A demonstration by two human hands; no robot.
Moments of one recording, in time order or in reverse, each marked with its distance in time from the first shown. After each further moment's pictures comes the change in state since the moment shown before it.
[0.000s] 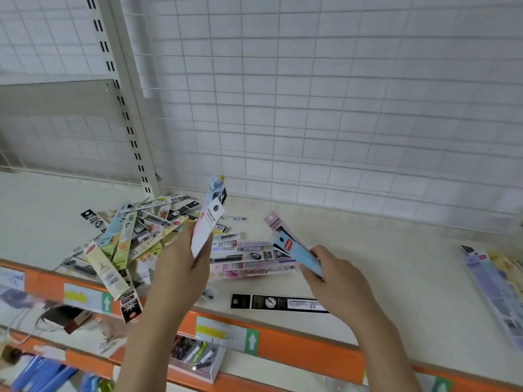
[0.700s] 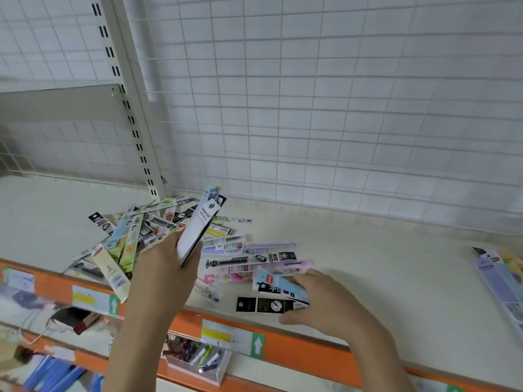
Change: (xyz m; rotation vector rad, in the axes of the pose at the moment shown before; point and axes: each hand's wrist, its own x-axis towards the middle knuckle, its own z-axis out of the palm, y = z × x) left_hand 0.002 -0.007 -0.018 0.232 0.080 -0.069; right_hand 0.004 -0.009 0.018 -0.018 -0.370 -0.054
